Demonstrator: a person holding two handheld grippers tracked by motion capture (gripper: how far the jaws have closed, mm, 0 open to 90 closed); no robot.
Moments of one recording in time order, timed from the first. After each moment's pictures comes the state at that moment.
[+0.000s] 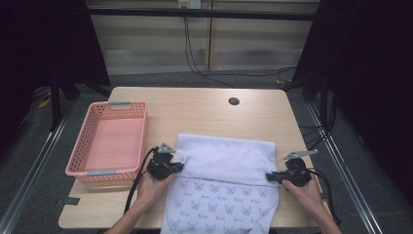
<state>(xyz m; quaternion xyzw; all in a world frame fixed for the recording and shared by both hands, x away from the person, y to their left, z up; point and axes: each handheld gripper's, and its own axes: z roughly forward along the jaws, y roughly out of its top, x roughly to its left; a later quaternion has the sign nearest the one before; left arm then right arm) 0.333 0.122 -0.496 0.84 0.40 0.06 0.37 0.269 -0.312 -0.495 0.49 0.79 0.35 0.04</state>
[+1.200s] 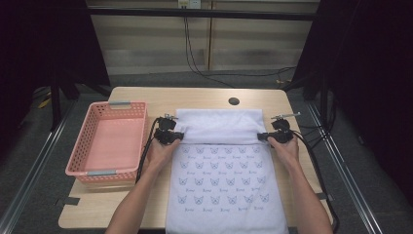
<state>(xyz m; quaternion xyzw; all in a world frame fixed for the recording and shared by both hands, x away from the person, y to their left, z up) 0.446 0.106 -0.498 0.81 0.46 0.09 0.35 0.413 -0.310 -0.503 0.55 0.75 0.36 0.11</state>
